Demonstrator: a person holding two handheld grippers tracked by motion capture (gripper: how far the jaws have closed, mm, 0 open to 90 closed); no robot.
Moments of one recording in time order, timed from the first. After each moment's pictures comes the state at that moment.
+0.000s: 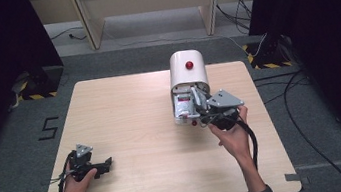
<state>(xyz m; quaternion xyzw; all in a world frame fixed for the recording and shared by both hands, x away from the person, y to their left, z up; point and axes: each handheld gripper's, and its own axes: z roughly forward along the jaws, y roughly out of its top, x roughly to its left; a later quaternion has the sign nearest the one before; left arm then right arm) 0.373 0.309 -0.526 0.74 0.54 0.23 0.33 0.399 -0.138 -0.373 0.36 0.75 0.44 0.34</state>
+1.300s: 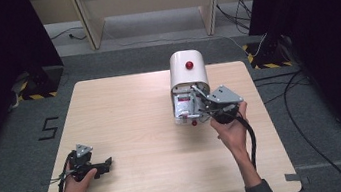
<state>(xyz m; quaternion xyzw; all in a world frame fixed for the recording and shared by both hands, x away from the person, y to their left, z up) 0.373 0.309 -0.526 0.74 0.54 0.23 0.33 0.410 -0.143 -0.372 0.35 0.74 0.44 0.37</state>
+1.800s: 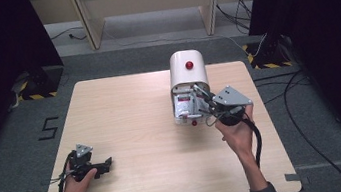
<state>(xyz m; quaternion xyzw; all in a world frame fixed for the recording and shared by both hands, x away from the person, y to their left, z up) 0.373 0.308 -0.526 0.74 0.55 0.23 0.33 0.394 -0.152 -0.358 0.34 0.73 0.46 0.37</state>
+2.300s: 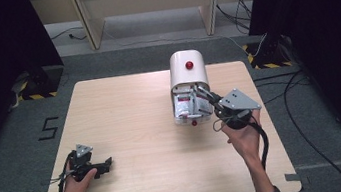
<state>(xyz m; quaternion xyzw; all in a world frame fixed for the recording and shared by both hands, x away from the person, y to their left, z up) 0.373 0.309 -0.526 0.74 0.54 0.23 0.33 0.379 -0.165 -0.355 0.33 0.73 0.47 0.38</state>
